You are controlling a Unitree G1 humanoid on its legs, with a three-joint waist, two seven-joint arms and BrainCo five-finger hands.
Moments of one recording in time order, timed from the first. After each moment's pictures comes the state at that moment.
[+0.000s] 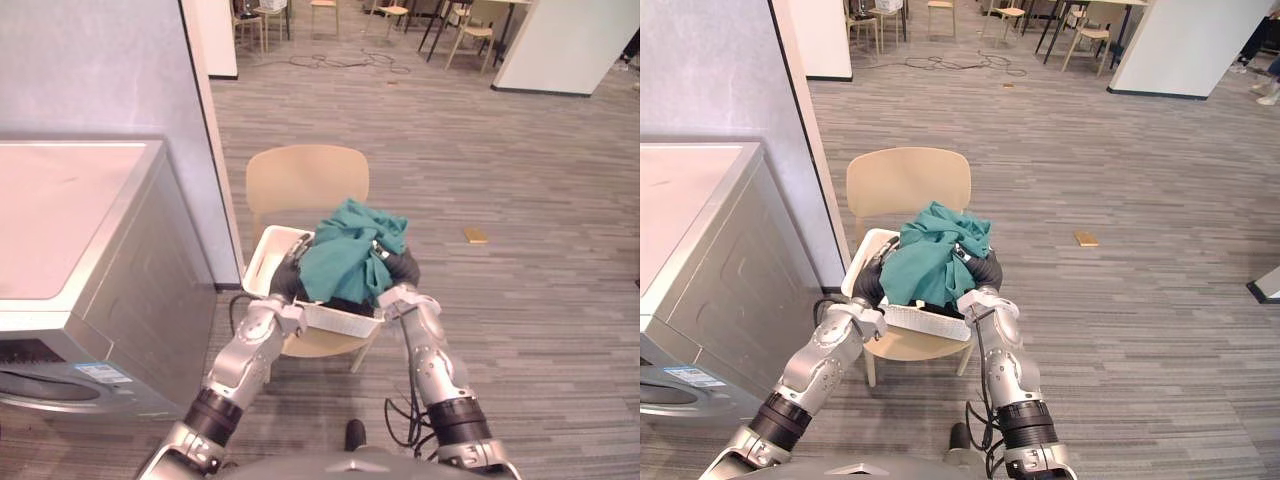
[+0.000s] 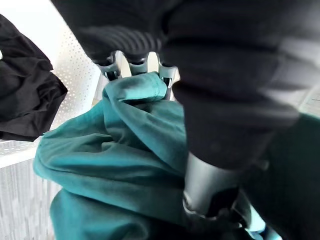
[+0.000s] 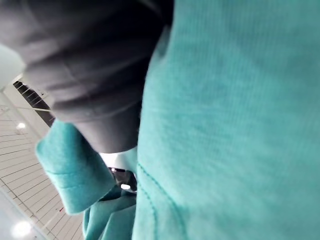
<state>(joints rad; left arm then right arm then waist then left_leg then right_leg) -0.20 0.06 -0.41 0.17 -0.51 0.11 0.12 -0.10 -0.07 0.07 0.02 0.78 0.03 -0.11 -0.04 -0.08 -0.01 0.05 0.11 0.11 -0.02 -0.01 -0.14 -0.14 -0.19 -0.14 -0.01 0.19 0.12</state>
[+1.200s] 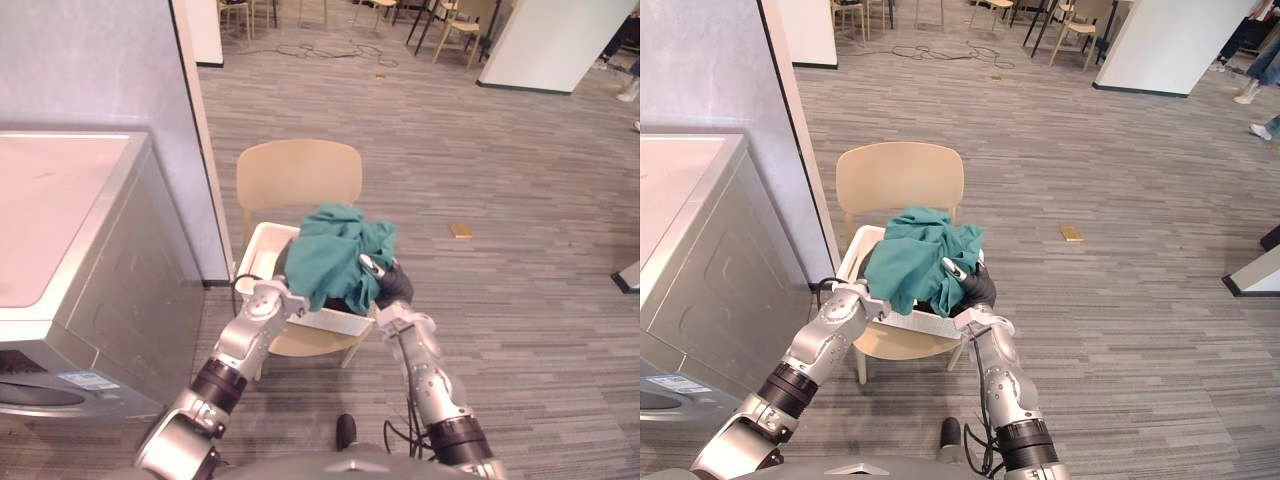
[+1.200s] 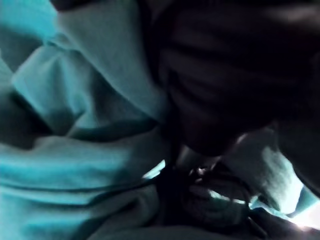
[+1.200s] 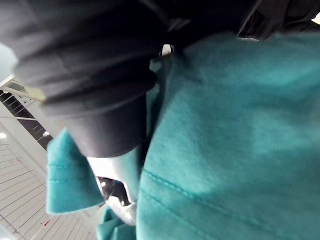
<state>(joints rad) -0.32 0.06 -0.35 0.26 -0.45 0.13 0.13 0.01 -0.07 0.10 -0.02 0.83 0.03 -0.06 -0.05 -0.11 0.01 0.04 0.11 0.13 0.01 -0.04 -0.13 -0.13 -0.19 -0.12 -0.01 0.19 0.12</state>
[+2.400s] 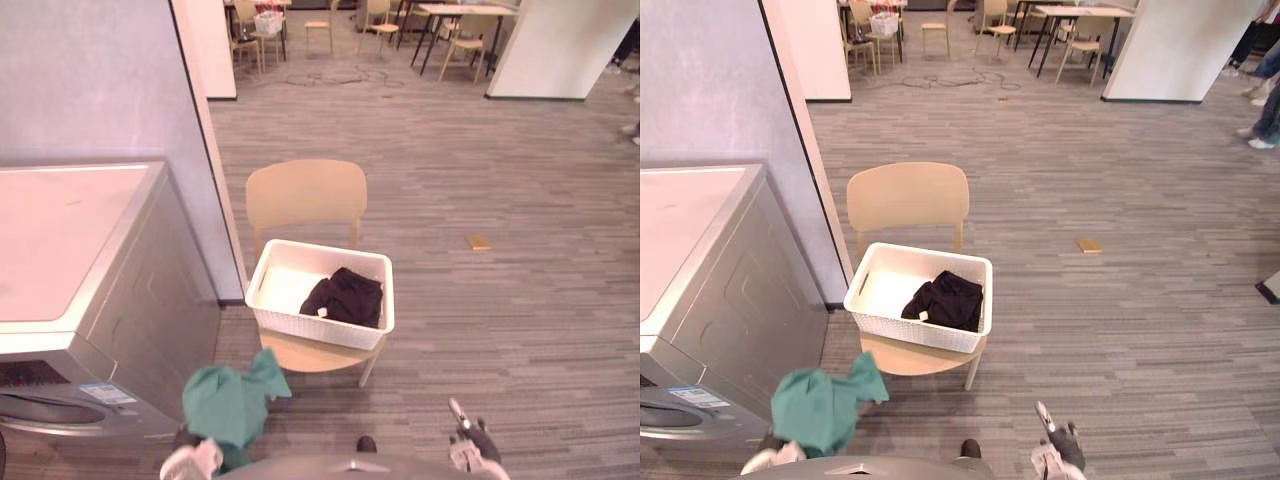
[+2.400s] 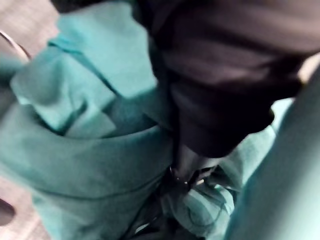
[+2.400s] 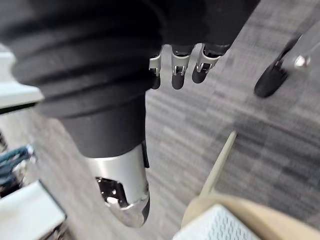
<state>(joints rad) 0.28 -0.07 0.40 0.74 -0.30 0.11 0.08 0.31 0.07 -0.57 0.54 0.63 0.07 -0.12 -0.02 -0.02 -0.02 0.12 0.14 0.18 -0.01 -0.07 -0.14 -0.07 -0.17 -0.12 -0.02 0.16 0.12</state>
